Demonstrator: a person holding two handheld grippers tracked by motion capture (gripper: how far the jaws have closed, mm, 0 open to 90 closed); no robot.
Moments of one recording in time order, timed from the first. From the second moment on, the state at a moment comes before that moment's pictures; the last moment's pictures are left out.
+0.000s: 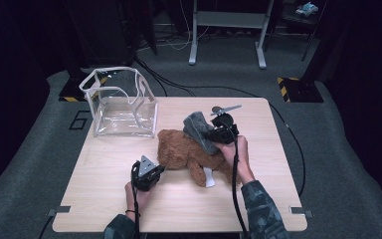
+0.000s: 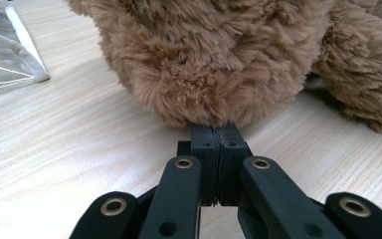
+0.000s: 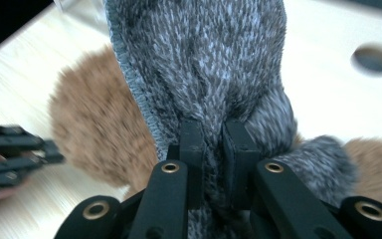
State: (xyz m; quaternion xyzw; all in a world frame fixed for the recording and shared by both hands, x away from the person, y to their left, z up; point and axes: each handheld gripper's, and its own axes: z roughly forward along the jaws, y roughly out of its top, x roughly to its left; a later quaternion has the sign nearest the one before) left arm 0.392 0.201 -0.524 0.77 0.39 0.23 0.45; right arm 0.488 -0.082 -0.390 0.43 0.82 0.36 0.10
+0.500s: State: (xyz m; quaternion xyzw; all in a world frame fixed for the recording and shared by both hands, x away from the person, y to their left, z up) left arm 0.392 0.200 -0.524 0.77 0.39 0.23 0.45; right arm 0.480 -0.077 -0.400 0.44 0.82 0.36 0.11
